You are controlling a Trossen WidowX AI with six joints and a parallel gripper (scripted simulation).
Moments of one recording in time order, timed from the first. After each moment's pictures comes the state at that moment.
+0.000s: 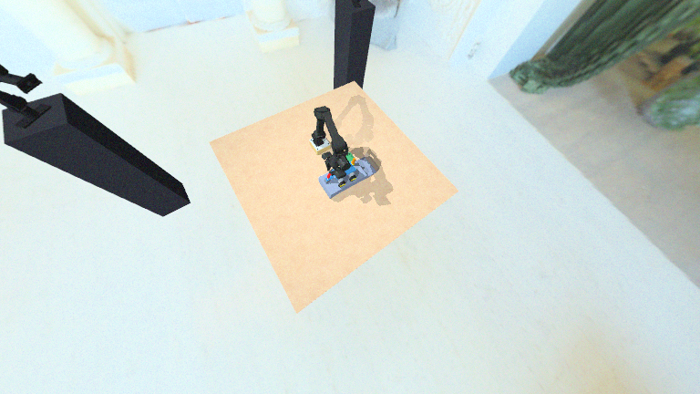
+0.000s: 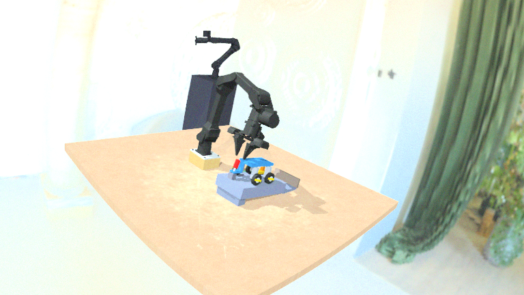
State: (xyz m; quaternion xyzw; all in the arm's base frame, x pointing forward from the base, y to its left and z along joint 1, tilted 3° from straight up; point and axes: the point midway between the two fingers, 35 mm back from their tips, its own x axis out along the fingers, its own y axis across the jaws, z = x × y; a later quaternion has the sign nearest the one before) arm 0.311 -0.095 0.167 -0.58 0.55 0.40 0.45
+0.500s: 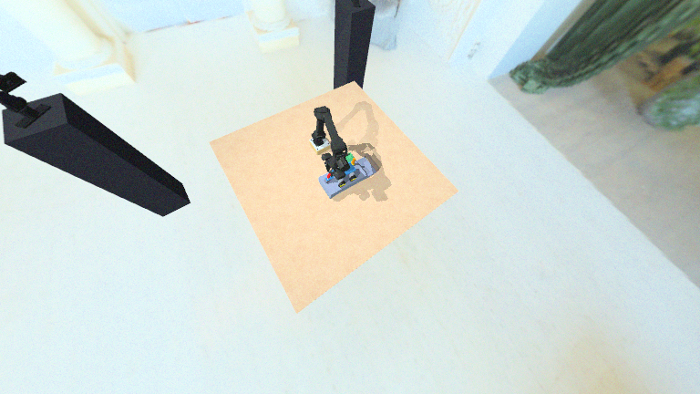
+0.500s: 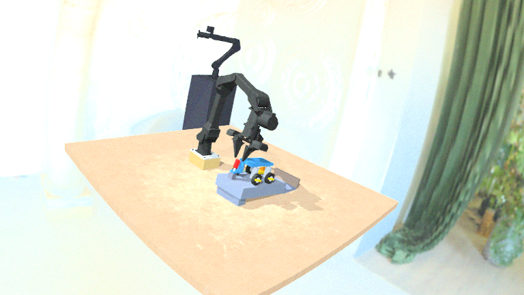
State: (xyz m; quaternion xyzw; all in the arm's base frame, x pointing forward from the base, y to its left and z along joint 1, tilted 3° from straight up) arm 0.311 -0.098 0.158 -0.58 0.55 0.40 0.45
